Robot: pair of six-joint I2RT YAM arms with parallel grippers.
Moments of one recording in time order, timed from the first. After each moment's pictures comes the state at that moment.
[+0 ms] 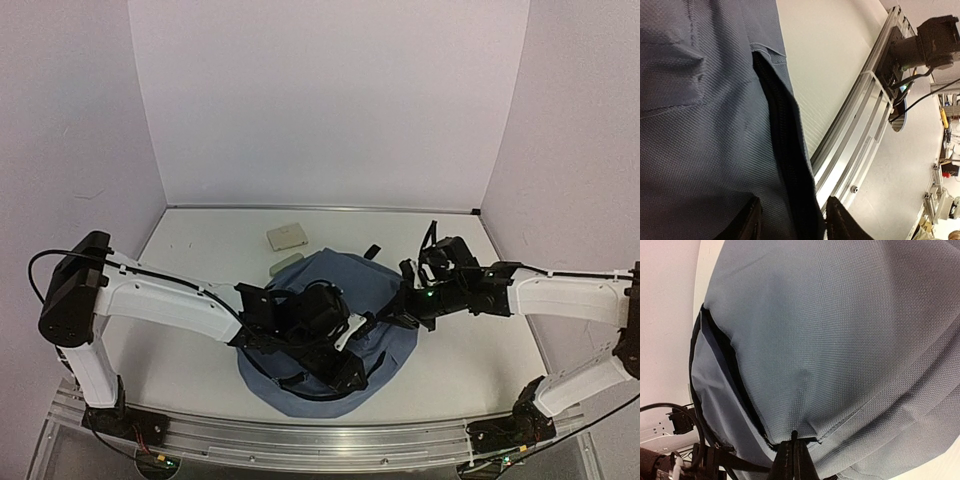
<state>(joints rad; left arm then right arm) -1.29 1.83 1.23 -0.26 0.28 -0.60 0.74 1.34 0.79 -0.25 -0.32 0.92</state>
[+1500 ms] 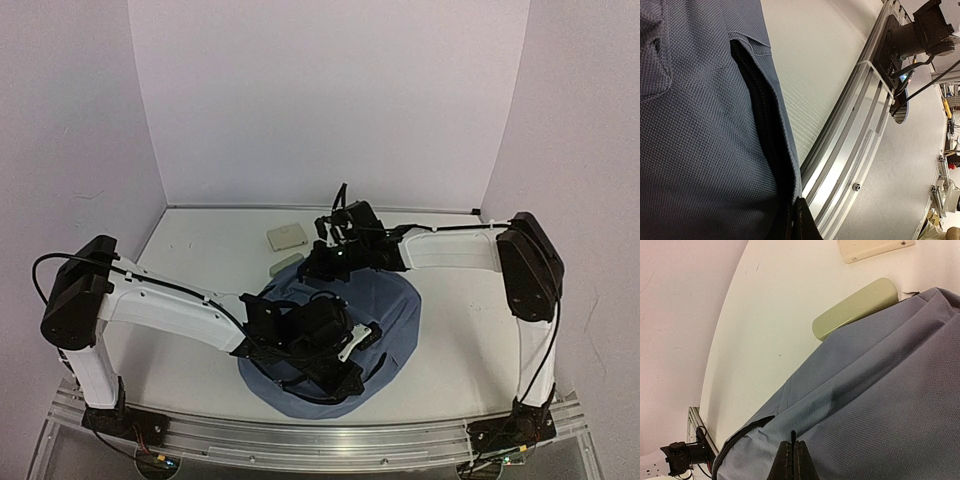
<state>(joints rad) -1.34 1.85 1.21 -0.22 0.28 -0.57 0.79 2.05 1.50 -0.11 -0.30 0.73</state>
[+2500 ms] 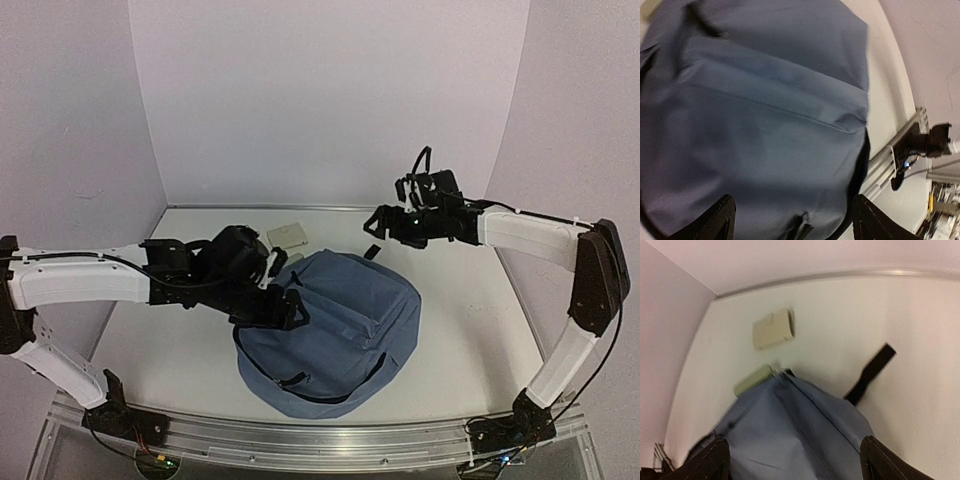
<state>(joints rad) -1.10 1.43 1.09 -0.49 0.07 -0.80 0.52 1.70 1.31 -0.23 -0.17 0.48</state>
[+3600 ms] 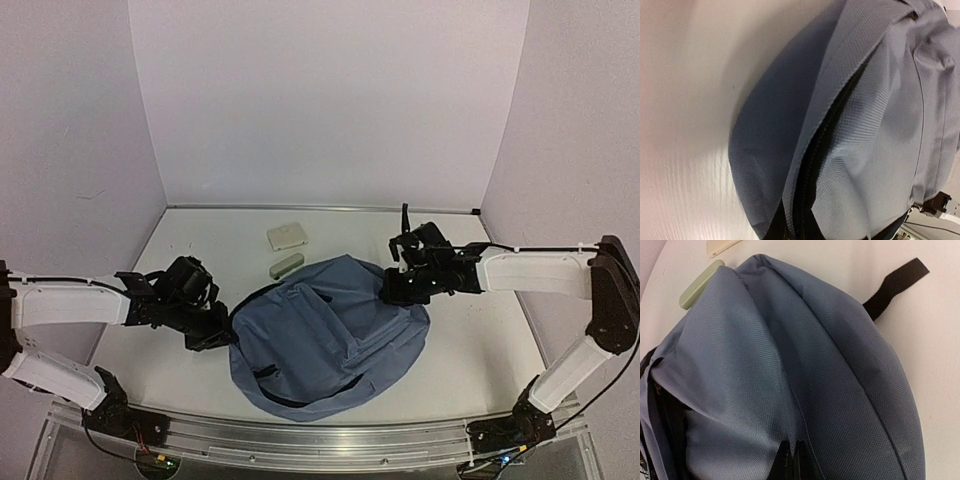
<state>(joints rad) -0.76 1.24 0.62 -0.36 0.20 -1.03 0.71 1.59 1.00 -0.31 -0.01 0.59</state>
